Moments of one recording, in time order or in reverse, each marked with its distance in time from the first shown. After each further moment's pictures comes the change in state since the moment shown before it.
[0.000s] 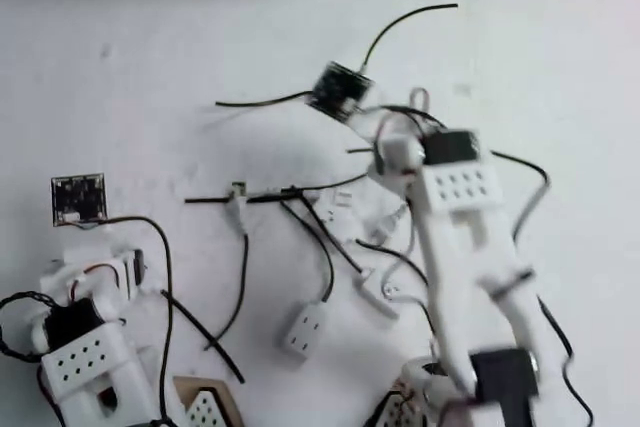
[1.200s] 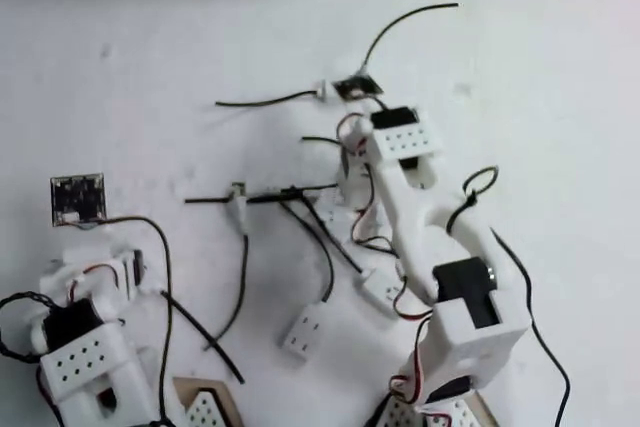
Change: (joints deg) left arm 0.0 0.0 0.0 0.0 0.0; right arm -3.3 22.2 -6.1 10.6 -46.0
